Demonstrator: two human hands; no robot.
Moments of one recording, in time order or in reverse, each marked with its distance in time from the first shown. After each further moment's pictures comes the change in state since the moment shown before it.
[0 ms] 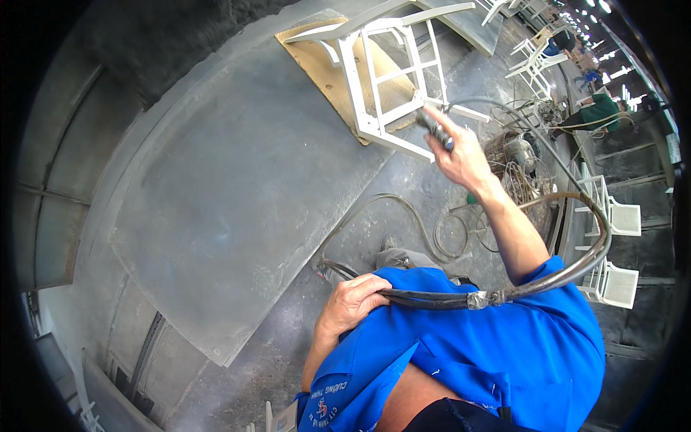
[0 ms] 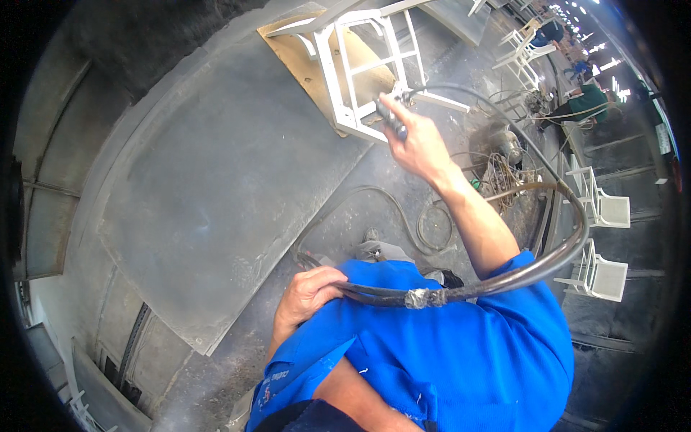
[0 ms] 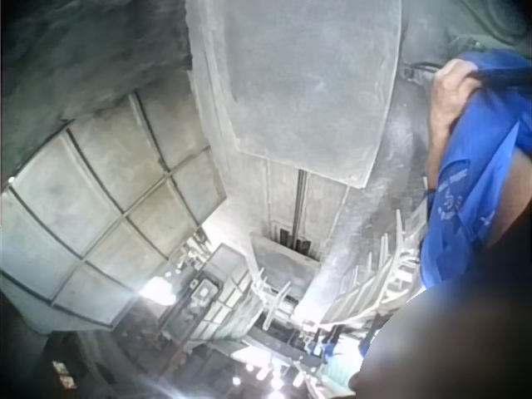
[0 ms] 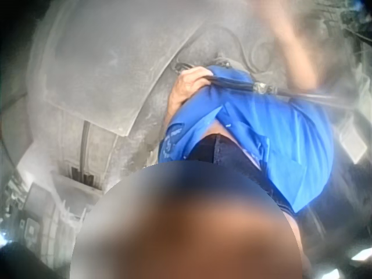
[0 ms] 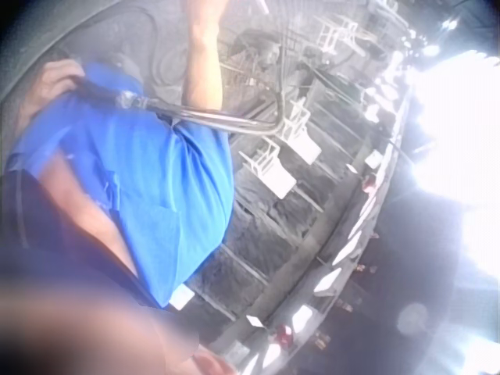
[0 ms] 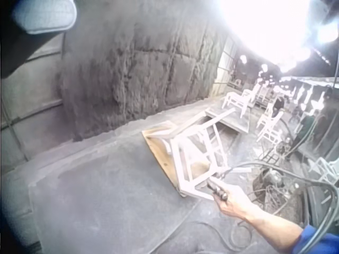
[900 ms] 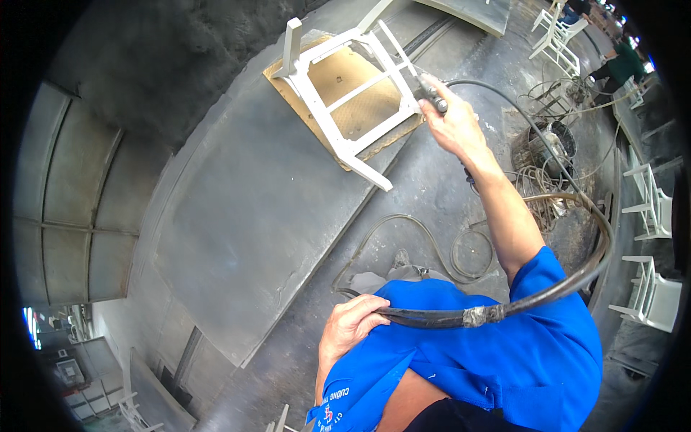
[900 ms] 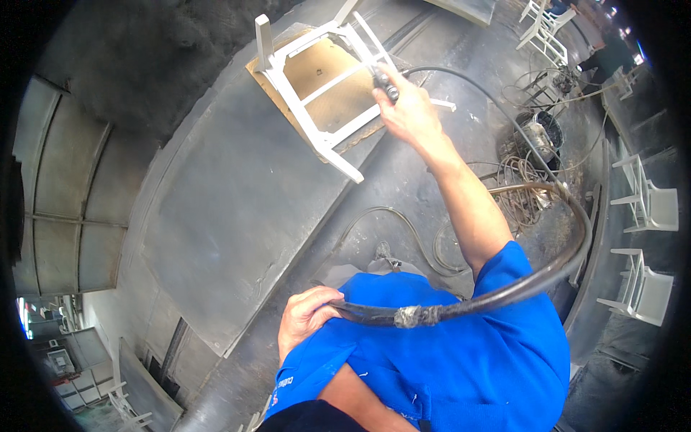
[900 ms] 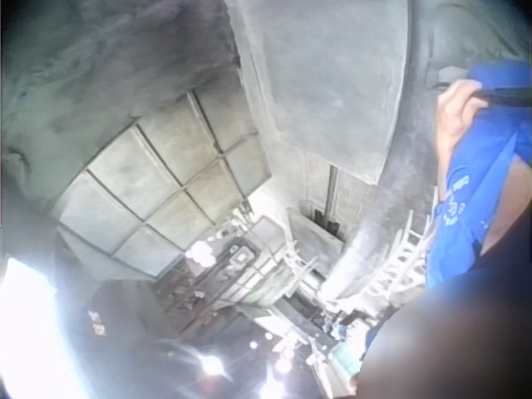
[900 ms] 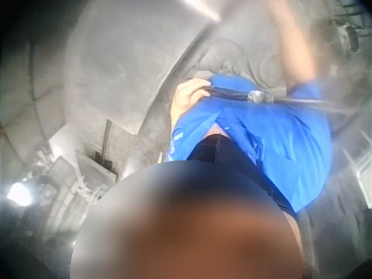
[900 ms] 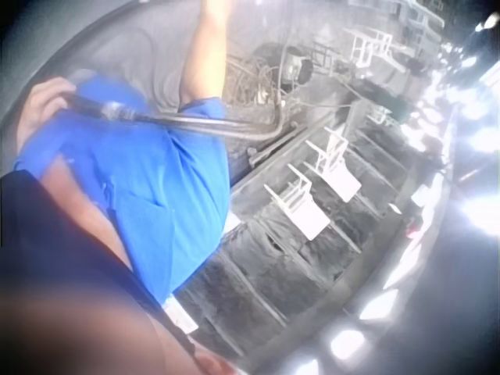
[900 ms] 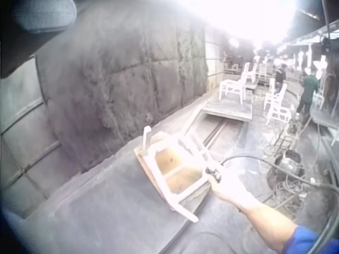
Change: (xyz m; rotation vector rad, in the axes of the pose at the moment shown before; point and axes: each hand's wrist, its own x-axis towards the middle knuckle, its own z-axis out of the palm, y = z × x) left_hand 0.150 0.025 0.187 0.210 0.050 -0.105; right_hand 0.039 0.238 -0.110 0.163 0.244 0.241
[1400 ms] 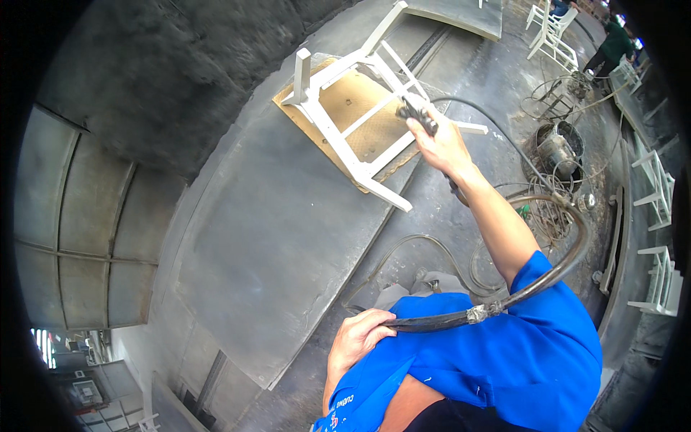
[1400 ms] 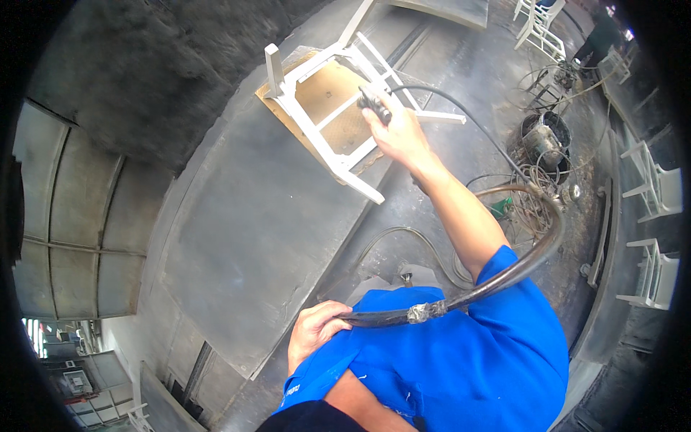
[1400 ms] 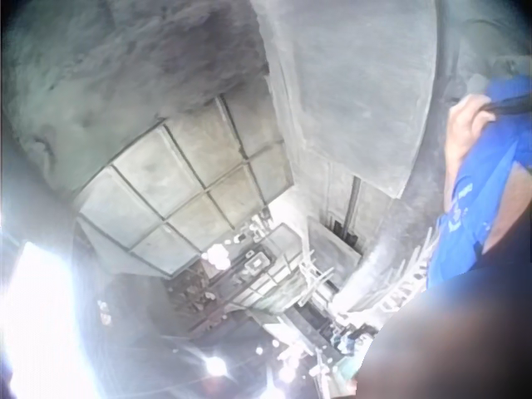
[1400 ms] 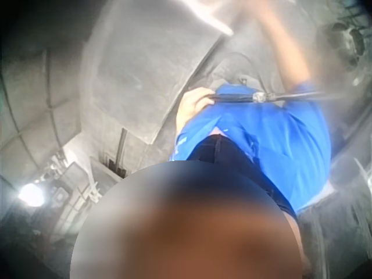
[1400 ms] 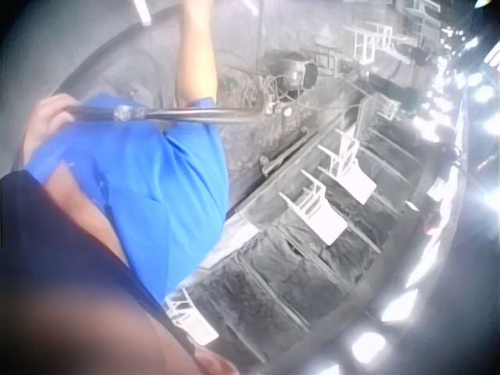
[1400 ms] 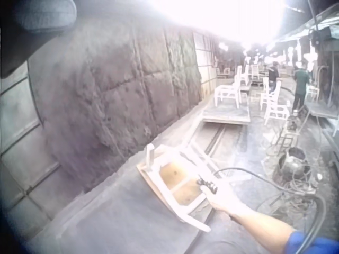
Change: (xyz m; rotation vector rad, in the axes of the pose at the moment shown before) left_hand 0.018 -0.004 -0.052 0.089 -0.079 -0.040; right_hand 0.026 -0.017 0.034 0.315 -0.134 0.214
